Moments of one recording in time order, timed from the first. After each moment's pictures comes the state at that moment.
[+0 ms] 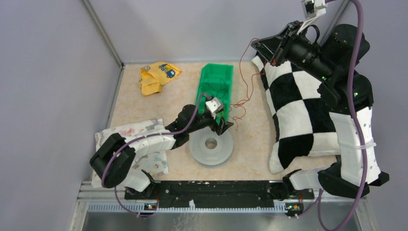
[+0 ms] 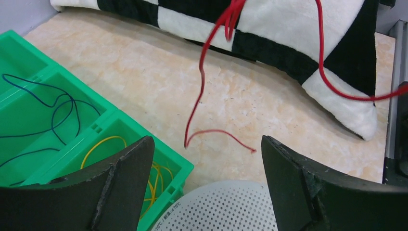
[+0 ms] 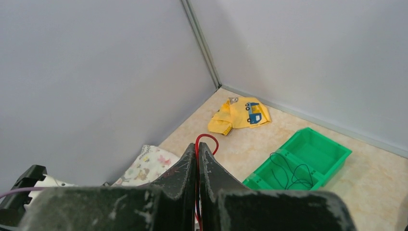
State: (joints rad) left arm -0.79 1.43 0.71 0.59 0.30 -0.01; right arm 0.46 1.34 2.13 -0.70 -0.33 0.34
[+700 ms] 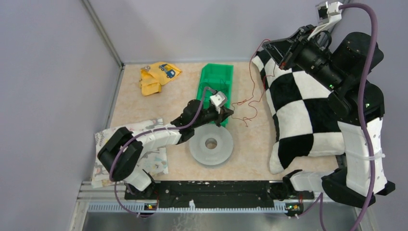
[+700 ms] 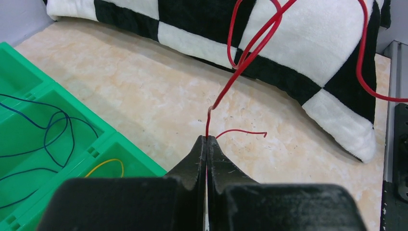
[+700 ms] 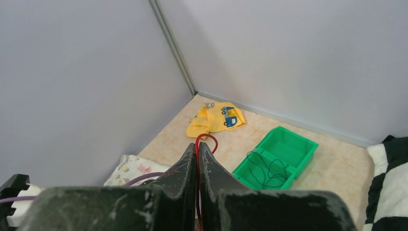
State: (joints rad) left arm -0.79 1.54 0.82 0.62 0.31 -0.05; right arm 0.46 1.26 2.09 -0.73 -0.22 0.30
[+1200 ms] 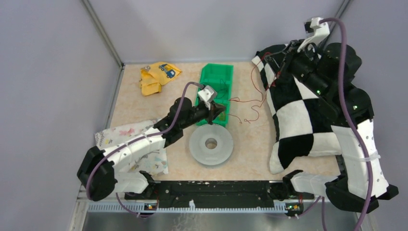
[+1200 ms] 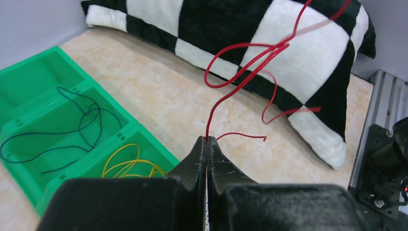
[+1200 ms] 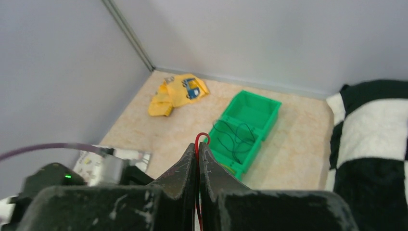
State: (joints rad) left arm -0.79 1.29 0.84 0.37 0.24 -0.09; right arm 0.46 1.19 1.91 -0.75 -0.07 0.27
